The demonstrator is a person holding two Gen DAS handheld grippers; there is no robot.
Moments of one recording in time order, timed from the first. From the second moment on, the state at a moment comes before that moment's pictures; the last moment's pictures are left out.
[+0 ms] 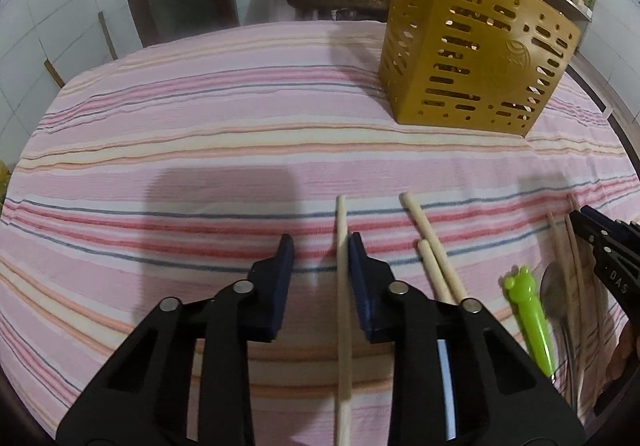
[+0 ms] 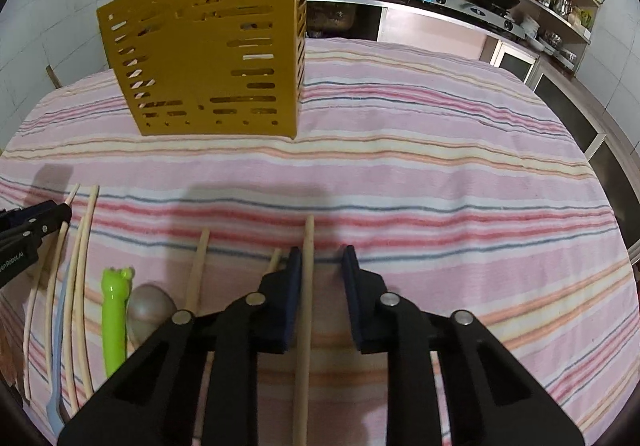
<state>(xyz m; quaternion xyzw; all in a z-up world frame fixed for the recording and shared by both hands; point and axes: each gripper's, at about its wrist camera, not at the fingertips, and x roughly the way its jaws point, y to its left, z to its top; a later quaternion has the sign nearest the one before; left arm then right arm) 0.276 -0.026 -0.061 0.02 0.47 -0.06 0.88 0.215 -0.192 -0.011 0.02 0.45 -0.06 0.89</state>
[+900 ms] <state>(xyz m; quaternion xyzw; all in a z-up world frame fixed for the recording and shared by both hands) 0.192 0.004 0.022 -0.02 0.31 -0.04 0.95 0.155 -0.209 0.053 0.08 0.29 -0.05 0.95</state>
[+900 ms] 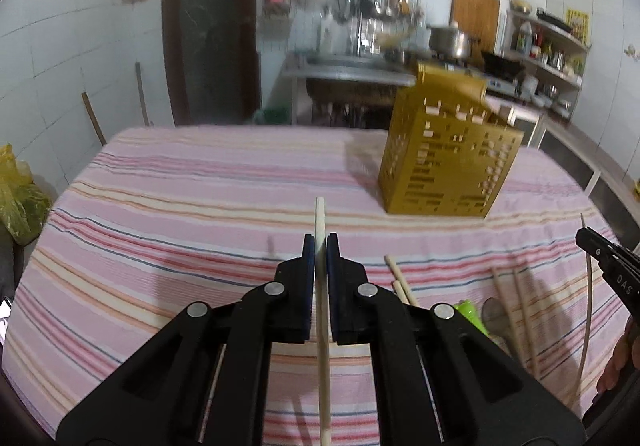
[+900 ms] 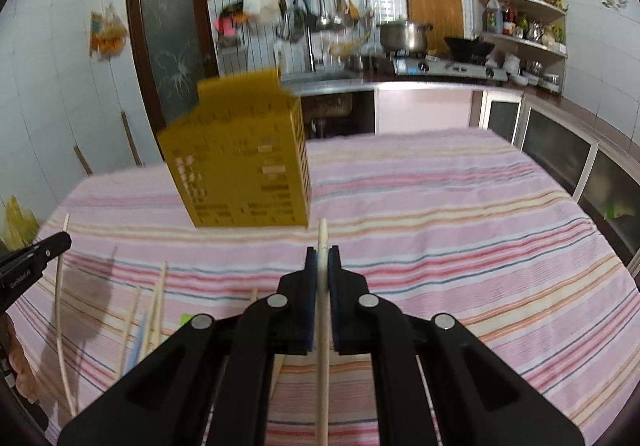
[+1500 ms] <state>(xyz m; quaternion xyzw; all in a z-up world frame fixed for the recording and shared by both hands) 0.124 0.029 0.056 -0.03 0.21 -0.04 0.98 0.100 -0.209 0.080 0.09 0.18 -0.05 0.98</state>
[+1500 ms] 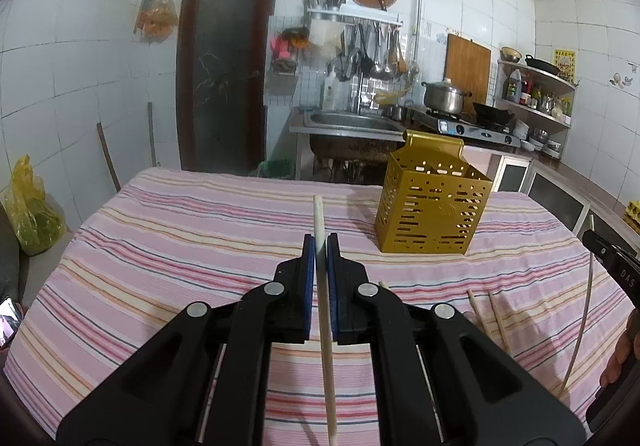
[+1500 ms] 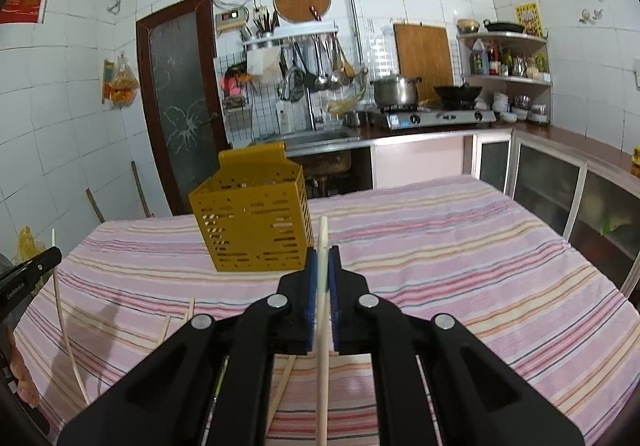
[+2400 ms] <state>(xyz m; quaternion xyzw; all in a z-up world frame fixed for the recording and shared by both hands) 0.270 -0.085 0.230 -0.06 0.04 -0.12 0.99 0.246 -0.191 0.243 0.08 -0.04 -0.04 0.99</state>
